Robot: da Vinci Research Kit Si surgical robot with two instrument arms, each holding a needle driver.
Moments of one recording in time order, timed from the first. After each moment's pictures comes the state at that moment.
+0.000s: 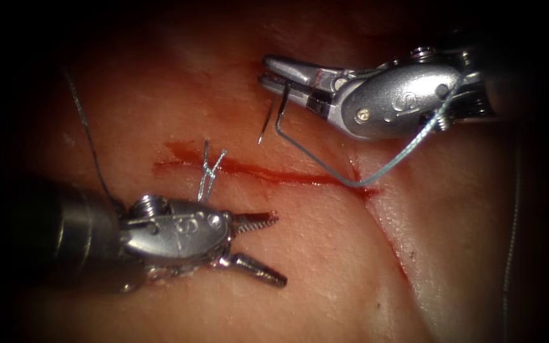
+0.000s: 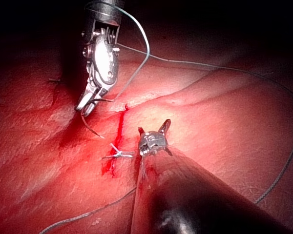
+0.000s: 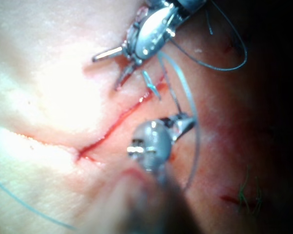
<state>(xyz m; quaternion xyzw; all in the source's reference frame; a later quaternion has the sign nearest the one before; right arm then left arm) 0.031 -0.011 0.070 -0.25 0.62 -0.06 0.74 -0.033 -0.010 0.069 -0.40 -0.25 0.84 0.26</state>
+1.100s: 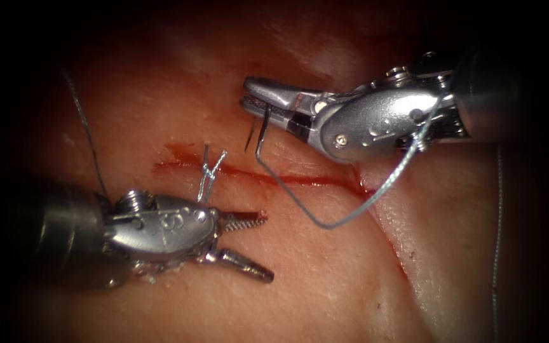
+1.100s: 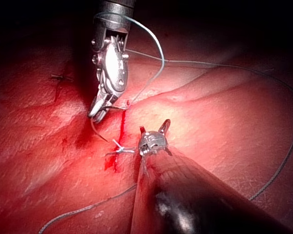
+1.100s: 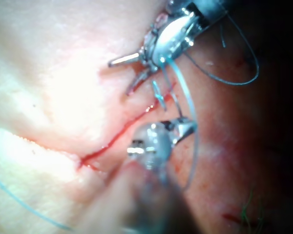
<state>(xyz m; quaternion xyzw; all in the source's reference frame) 0.033 -0.014 0.071 -0.27 0.60 -0.11 0.74 -0.032 -0.009 0.069 -0.40 -0.26 0.84 0.26</state>
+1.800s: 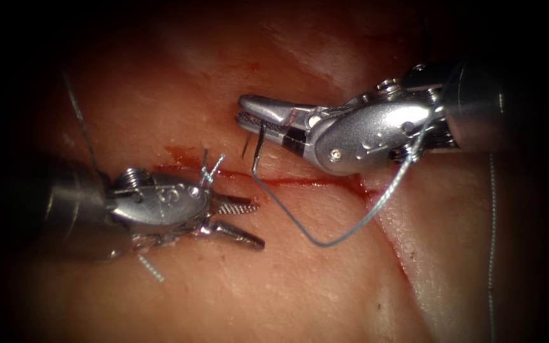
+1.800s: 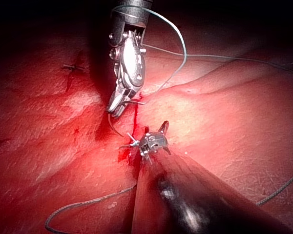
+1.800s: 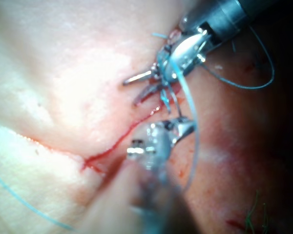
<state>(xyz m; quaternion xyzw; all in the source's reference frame) 0.033 -0.015 0.072 -0.23 0.62 -0.11 0.74 -0.030 -0.007 0.073 -0.37 -0.25 0.85 0.29</state>
